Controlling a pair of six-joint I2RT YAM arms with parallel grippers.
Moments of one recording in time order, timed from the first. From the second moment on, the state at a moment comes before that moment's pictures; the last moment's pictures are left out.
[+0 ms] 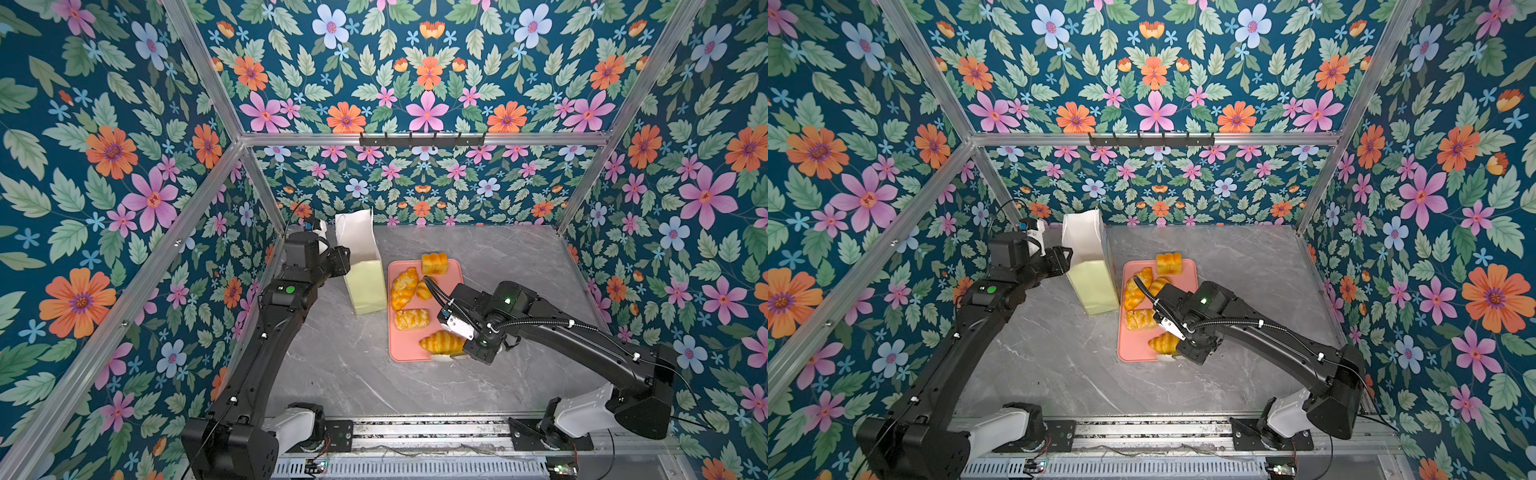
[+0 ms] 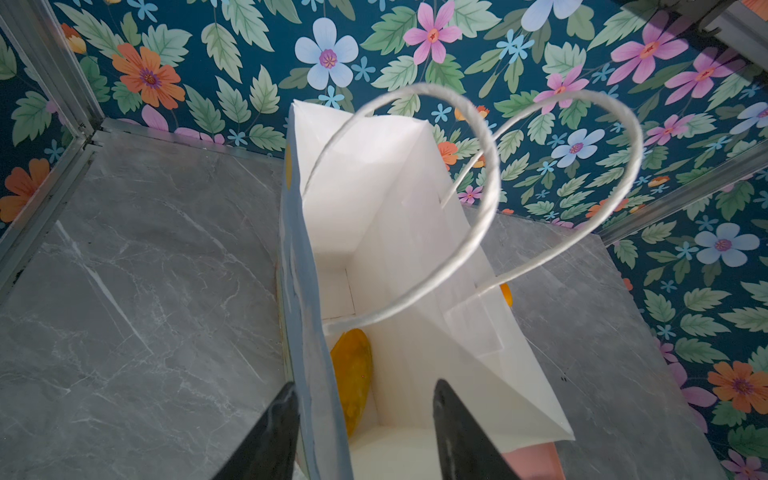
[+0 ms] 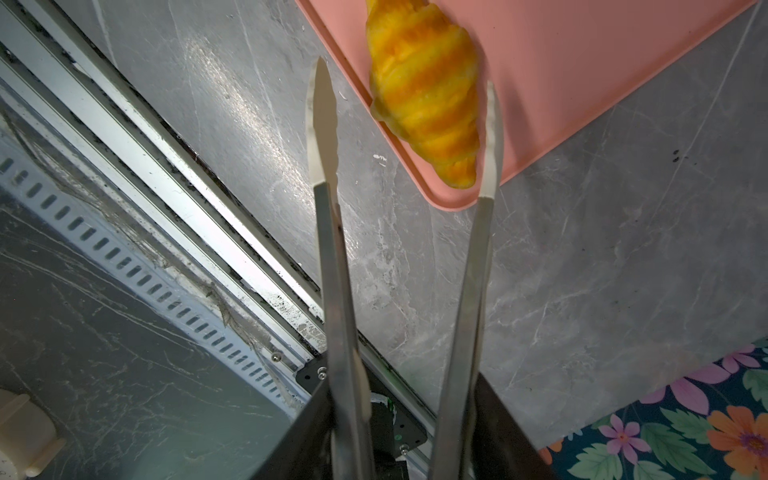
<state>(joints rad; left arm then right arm) -0.19 1.17 1.16 -0.46 0.10 -0.34 0.95 1.45 1.44 -1.49 0.09 -0.05</state>
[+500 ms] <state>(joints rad) -0.19 1.17 1.16 -0.46 0.12 -0.35 0.95 1.49 1.44 -1.50 0.12 -0.05</state>
